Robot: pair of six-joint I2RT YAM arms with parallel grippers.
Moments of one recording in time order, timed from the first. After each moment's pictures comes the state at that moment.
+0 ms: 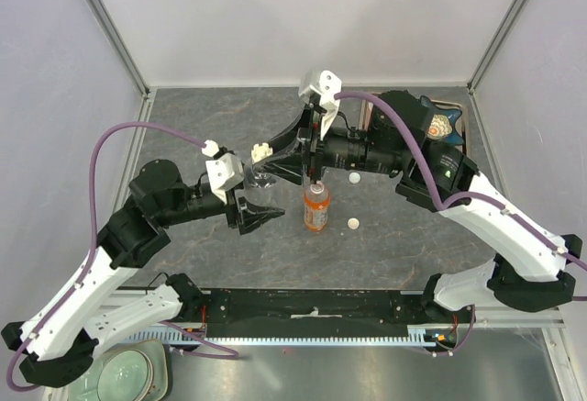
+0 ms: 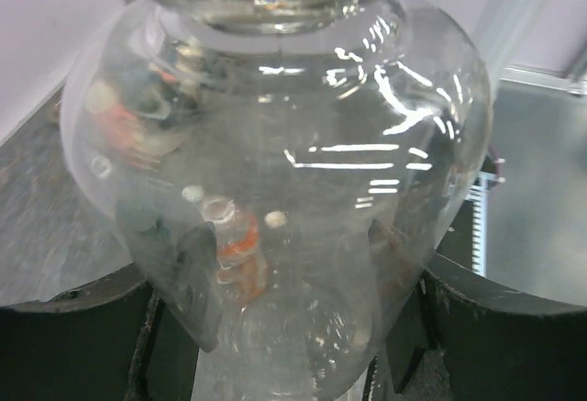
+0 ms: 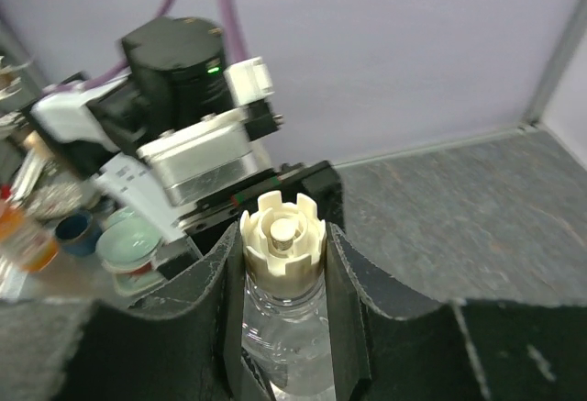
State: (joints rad) left arm -0.76 0.75 1.09 -0.41 0.54 0.07; right arm 1.04 1.37 1.85 -0.45 -0.39 0.11
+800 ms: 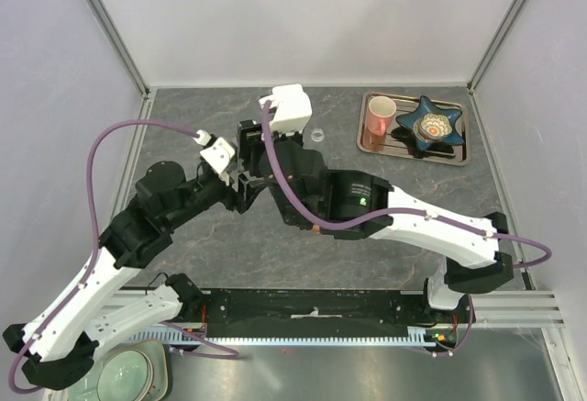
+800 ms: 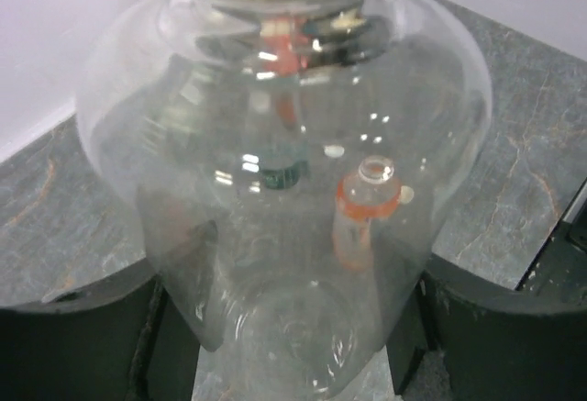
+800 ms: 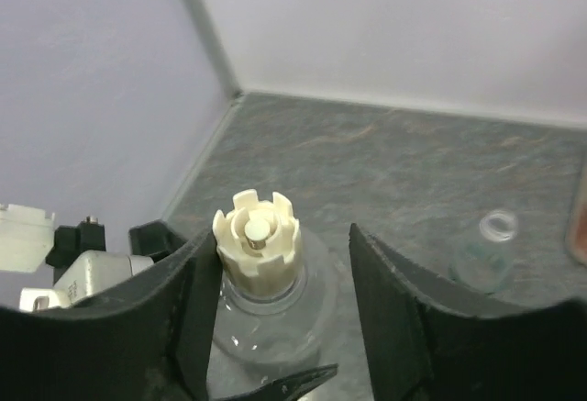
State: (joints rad) left arm -0.75 0.75 1.05 -0.47 0.06 0.08; right arm 1.41 1.71 2.11 -0.53 1.03 0.35
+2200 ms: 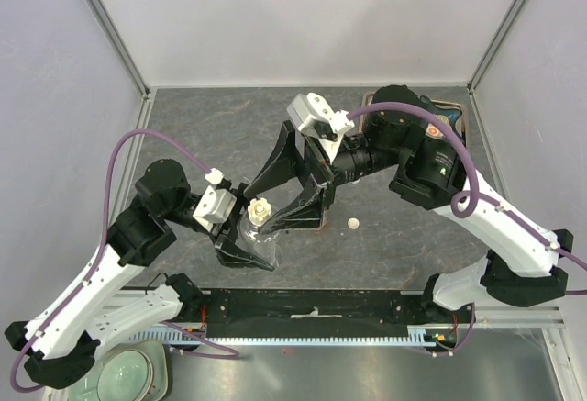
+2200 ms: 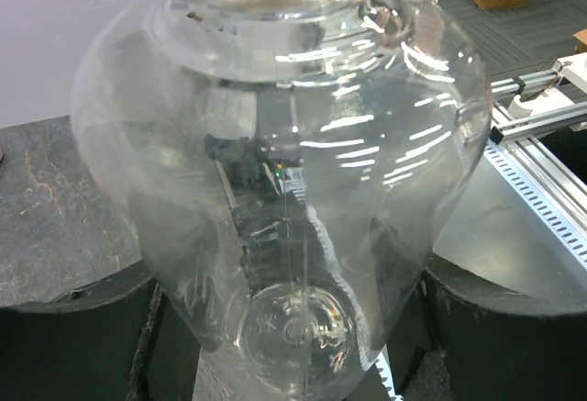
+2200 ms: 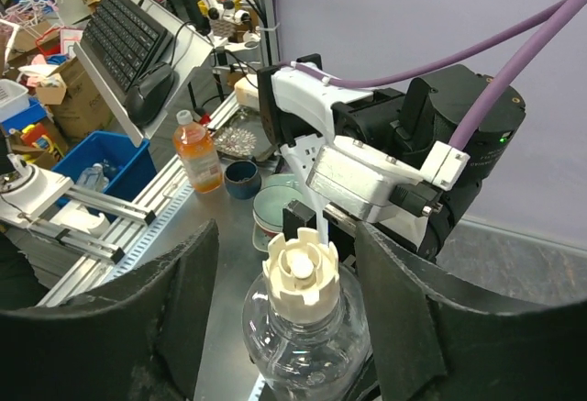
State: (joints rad) left arm -0.74 0.77 1.04 -0.35 1.16 0.09; right arm 1.09 1.42 1.93 -0.40 -0.86 0.13
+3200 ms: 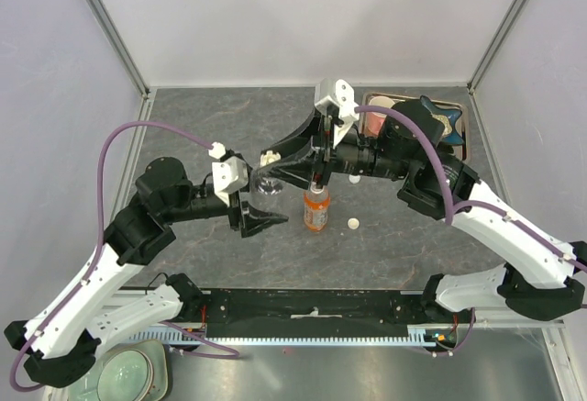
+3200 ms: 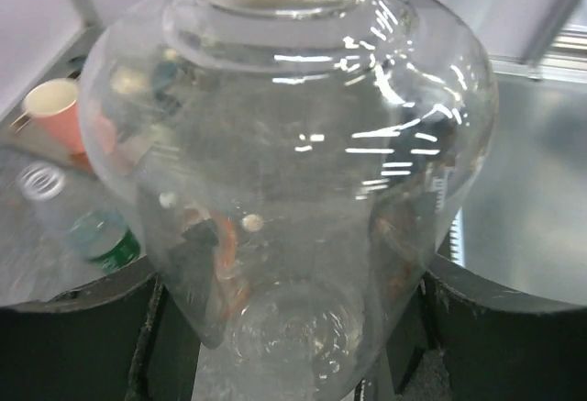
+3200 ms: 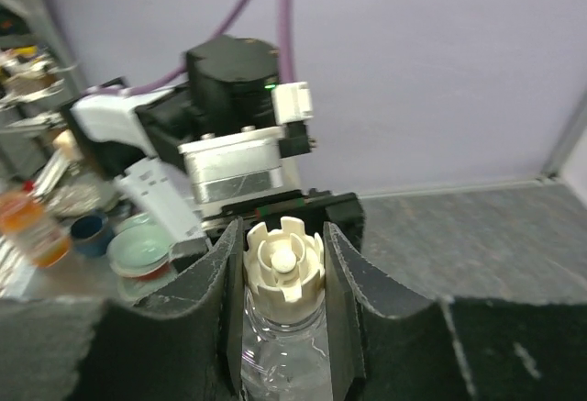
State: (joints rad) left arm -0.74 0.77 1.07 -0.38 0.68 0.08; right arm 1.04 1.29 1.69 -0.27 -0.50 0.11
